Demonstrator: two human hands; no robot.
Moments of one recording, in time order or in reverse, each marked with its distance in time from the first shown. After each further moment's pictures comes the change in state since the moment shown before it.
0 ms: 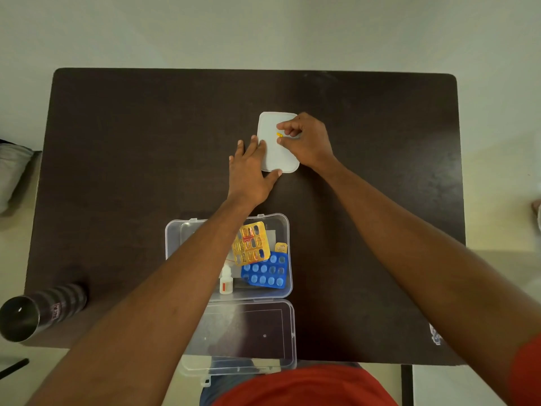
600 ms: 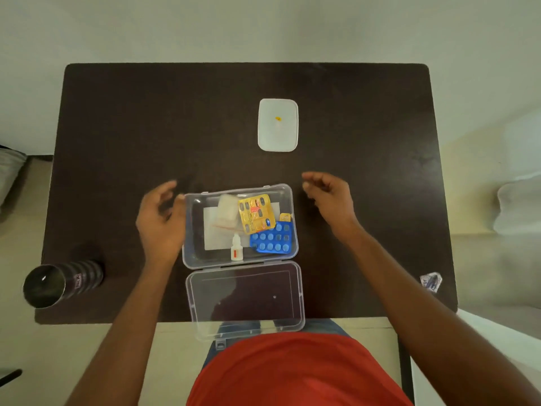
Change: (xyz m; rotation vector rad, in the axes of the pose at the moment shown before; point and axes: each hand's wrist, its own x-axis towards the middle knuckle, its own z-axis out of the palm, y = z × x) left_hand -0.182 -0.100 -0.074 -0.644 0.464 -0.267; right_hand -0.200 -0.014 -0.015 0.452 0.073 0.372
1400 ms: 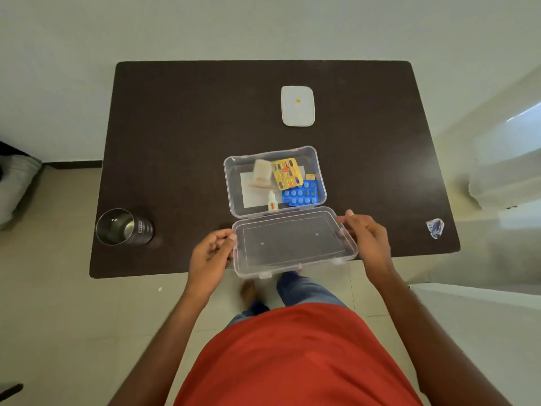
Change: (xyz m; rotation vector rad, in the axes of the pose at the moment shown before) left_hand -0.138 -0.069 -0.097 -0.289 -0.430 -0.254; right_hand -0.215 0.046 0.024 0.066 0.217 0.093
